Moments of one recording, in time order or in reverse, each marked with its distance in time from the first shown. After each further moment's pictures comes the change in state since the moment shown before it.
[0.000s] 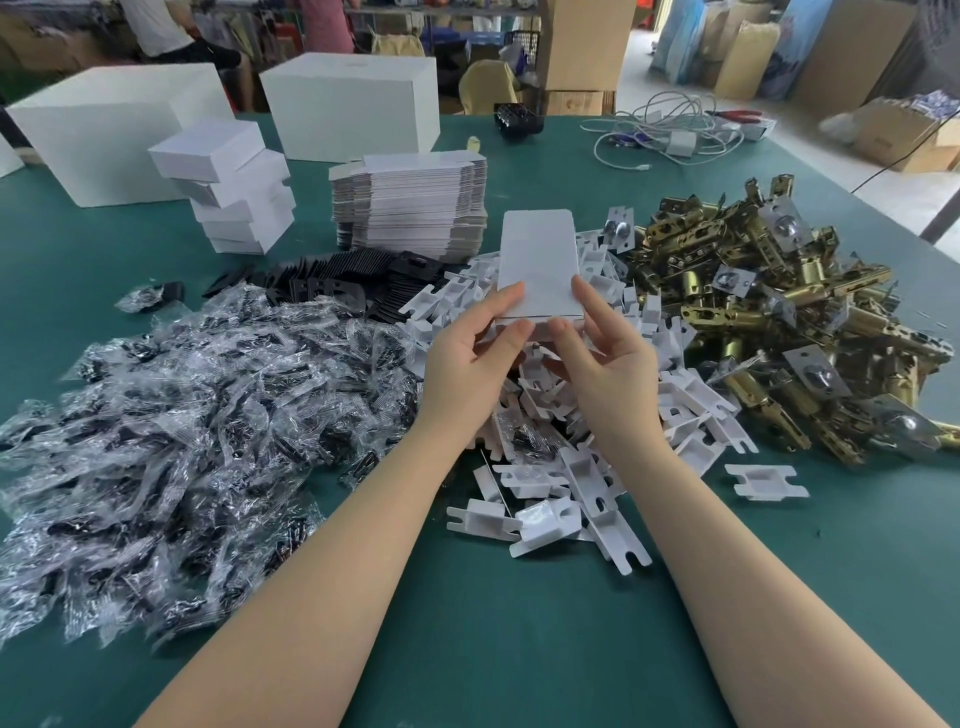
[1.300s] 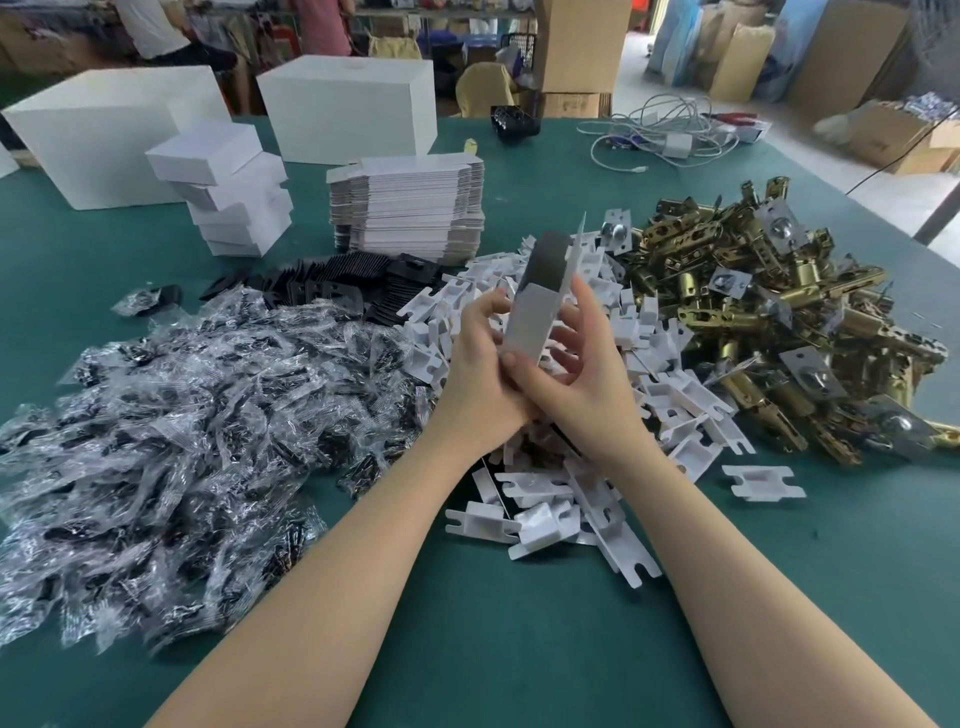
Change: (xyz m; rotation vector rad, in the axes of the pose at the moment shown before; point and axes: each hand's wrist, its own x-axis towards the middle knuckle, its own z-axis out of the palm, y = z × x) left_hand -0.001 -0.022 0.012 0.082 -0.143 0.028; right_hand -0.004 0.005 0.004 -0.223 -0.216 -0.039
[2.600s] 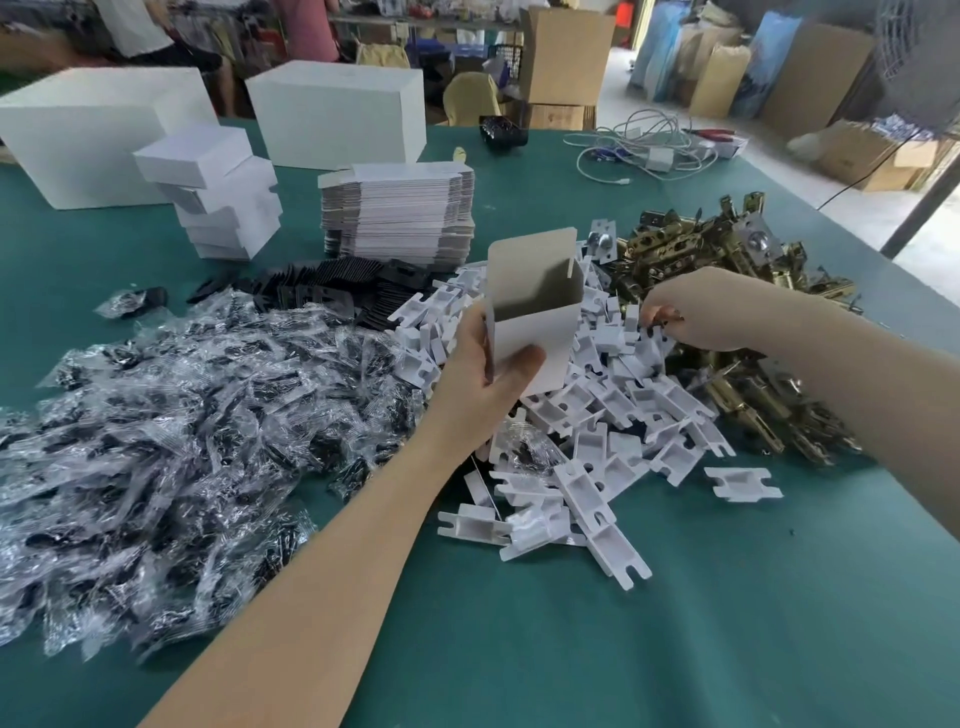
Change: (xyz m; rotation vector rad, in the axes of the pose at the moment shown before) left_hand -0.004 0.019 -0.006 -0.238 -0.028 -0.038; right_hand 0.087 -0.041 -0.134 -1.494 -0.556 0.227
